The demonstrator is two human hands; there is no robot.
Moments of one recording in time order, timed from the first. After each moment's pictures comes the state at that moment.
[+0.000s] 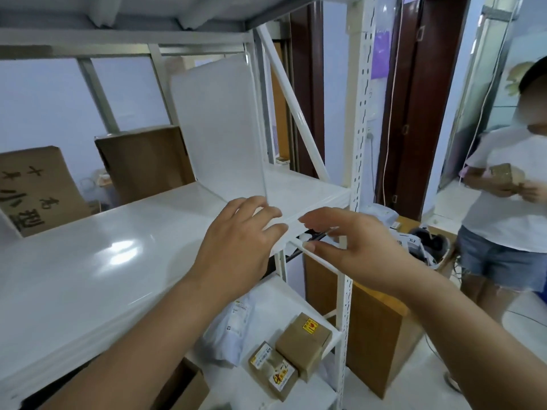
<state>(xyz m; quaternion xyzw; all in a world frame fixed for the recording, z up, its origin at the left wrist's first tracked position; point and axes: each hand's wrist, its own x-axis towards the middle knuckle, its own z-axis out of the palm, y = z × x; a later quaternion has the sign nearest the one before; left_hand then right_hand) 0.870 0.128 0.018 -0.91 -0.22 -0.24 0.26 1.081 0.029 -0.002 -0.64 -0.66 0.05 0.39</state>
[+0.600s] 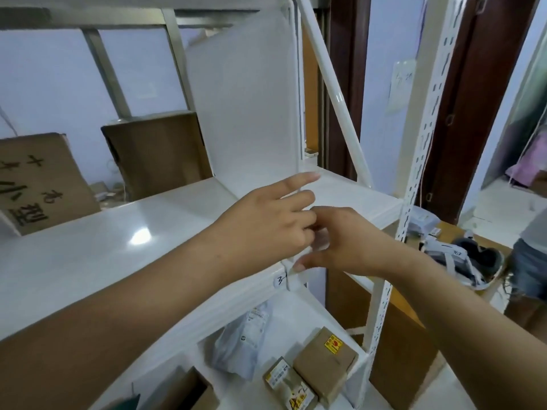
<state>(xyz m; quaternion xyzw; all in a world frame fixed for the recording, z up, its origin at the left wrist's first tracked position) 0.900 0.225 0.049 -0.87 -0.01 -0.09 0.48 1.092 0.177 -0.009 -0.58 -0.75 0.10 0.29</state>
